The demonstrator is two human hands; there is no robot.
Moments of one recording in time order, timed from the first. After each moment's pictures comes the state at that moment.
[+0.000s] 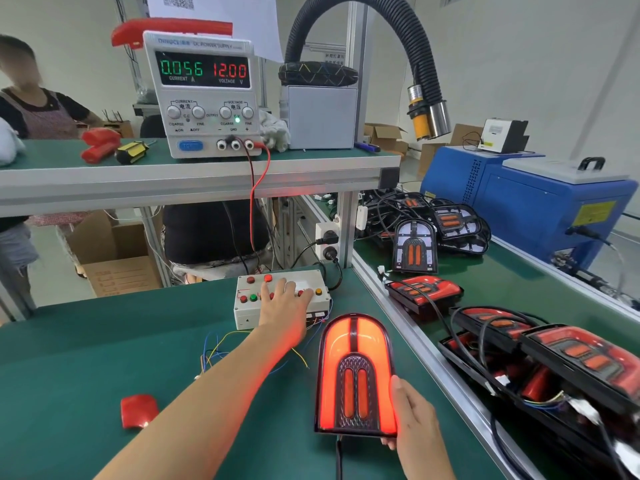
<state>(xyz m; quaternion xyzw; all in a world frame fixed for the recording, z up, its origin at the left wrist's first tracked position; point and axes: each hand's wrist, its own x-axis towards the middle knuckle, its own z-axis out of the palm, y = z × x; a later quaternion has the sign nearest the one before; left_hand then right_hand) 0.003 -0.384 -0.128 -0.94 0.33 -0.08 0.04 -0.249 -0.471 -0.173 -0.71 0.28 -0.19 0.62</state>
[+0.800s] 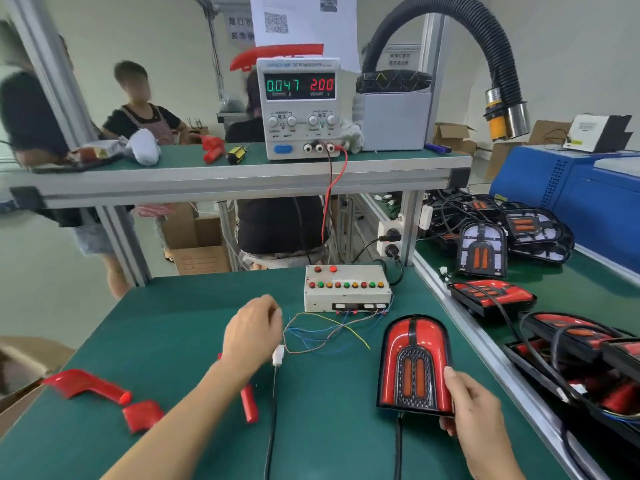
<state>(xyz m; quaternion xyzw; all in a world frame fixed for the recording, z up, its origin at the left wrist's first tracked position) -0.044 -0.204 -0.113 -0.93 0.15 -0.16 -0.28 -0.253 -0.471 -0.172 -0.72 0.27 -0.21 0.61</state>
